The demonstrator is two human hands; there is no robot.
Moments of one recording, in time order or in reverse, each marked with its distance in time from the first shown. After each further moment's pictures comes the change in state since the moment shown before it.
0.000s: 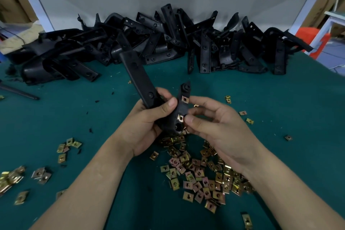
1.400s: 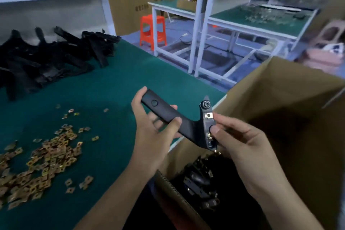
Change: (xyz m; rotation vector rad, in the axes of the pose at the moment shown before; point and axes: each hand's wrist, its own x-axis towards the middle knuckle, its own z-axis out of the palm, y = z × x) left_hand -0.102 -0.128 0.336 0.258 -0.379 0.038; right_hand -0.374 -0.053 -0.139 -0.051 1.081 -0.250
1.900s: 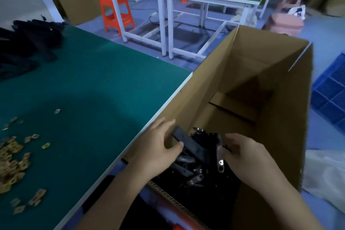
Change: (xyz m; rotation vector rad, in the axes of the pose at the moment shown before) left_hand -0.018 -0.075 0.042 0.750 -0.496 -0.174; right_hand -0.028 0.053 -0.119 -1.080 0.079 0.303
